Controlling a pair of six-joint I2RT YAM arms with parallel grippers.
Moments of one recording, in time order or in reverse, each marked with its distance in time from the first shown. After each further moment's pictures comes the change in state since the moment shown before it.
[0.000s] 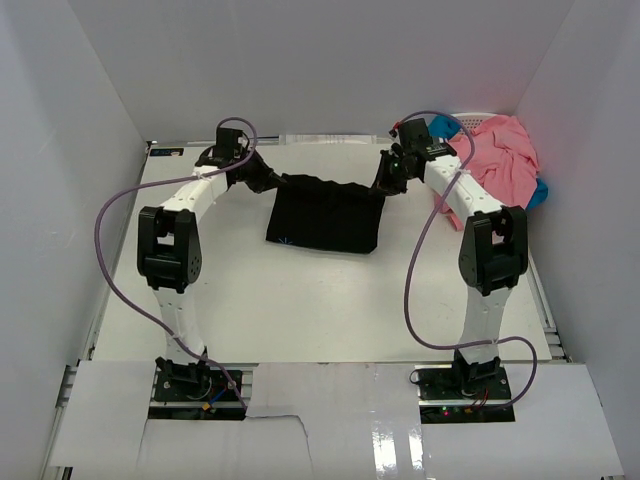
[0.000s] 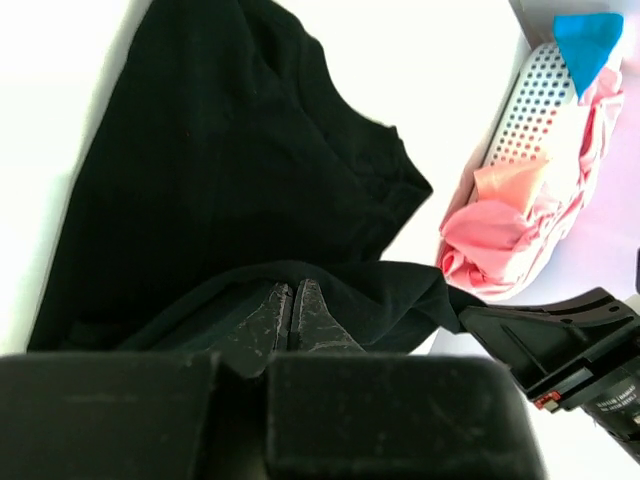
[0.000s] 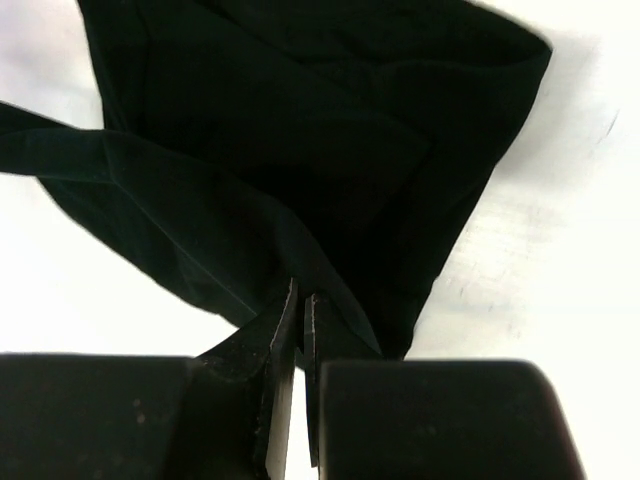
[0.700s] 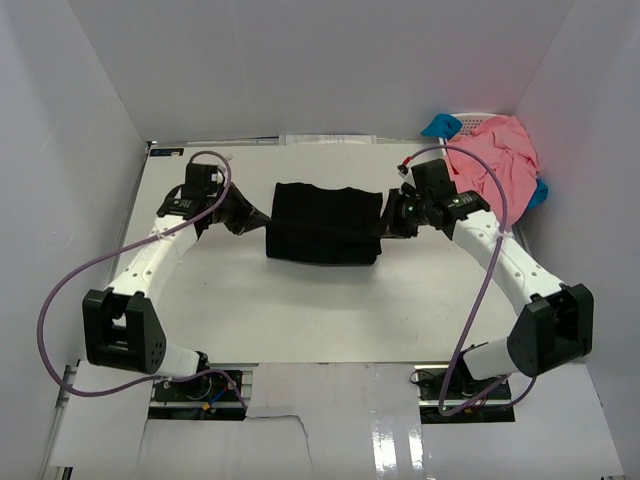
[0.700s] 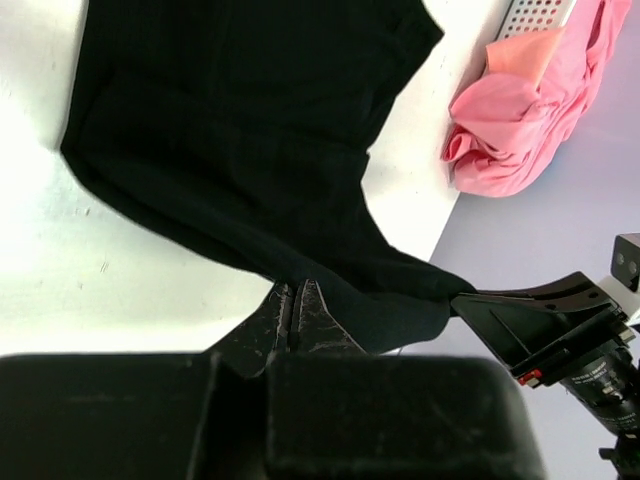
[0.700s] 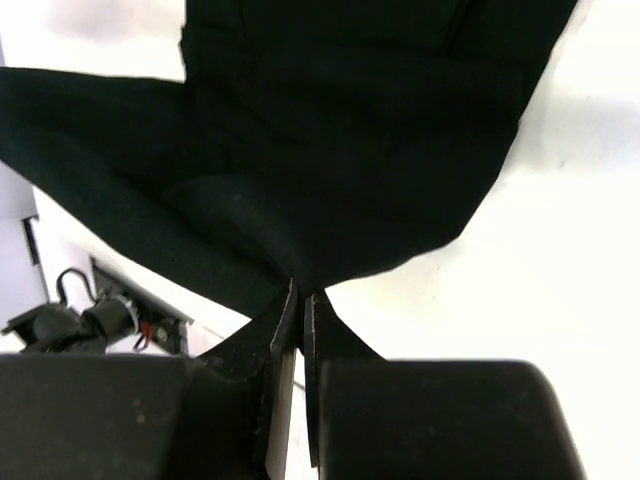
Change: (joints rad) left arm 0.000 -0.633 -0.515 -0.147 0.022 -0.029; right arm 0.105 -0.596 -0.544 0.020 -0.062 0.089
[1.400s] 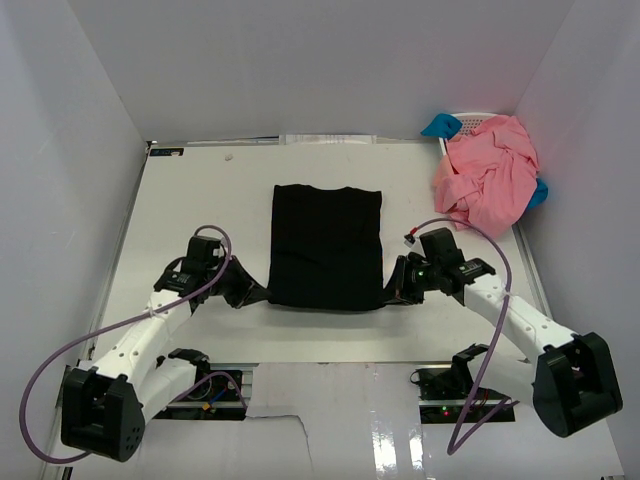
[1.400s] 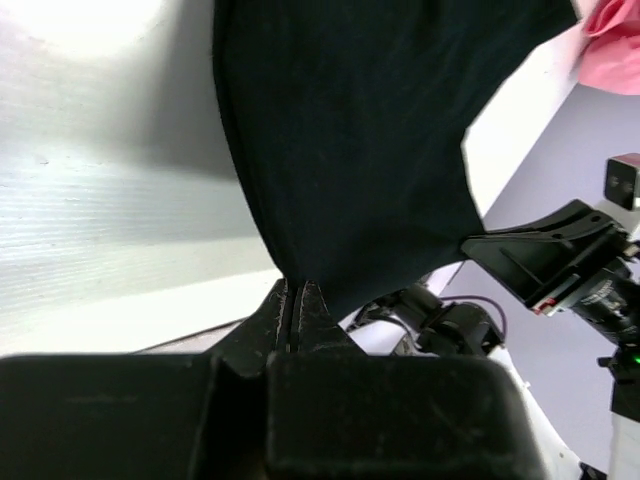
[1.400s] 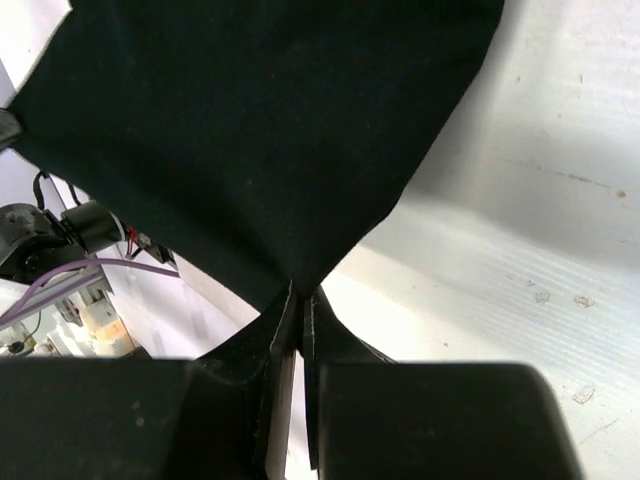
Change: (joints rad) left arm -0.083 -0.434 -0.569 -0.020 0.037 -0.049; right arm 0.020 -0.311 -0.597 0.174 -0.150 0.134
